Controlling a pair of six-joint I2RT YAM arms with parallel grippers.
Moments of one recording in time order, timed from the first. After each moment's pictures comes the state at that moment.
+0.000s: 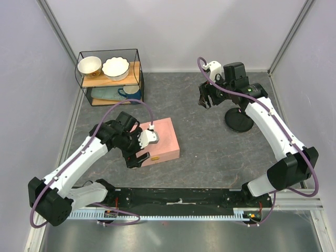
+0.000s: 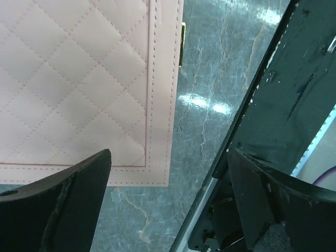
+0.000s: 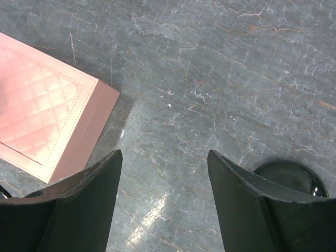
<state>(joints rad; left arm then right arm) -0.55 1.10 0.95 -1.09 0.33 0.64 0.35 1.49 1.53 -0.73 -0.32 -0.15</state>
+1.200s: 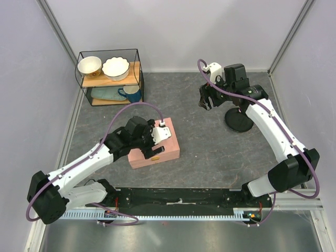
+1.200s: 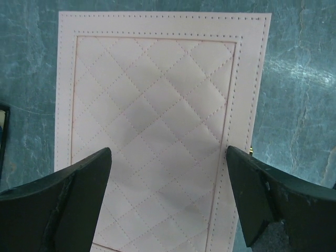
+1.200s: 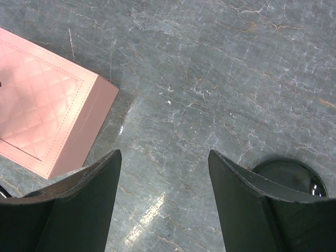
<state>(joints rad) -0.72 1.11 0.80 -0.49 0.15 0.54 0.35 1.47 1.51 -0.72 -0.32 -0.17</state>
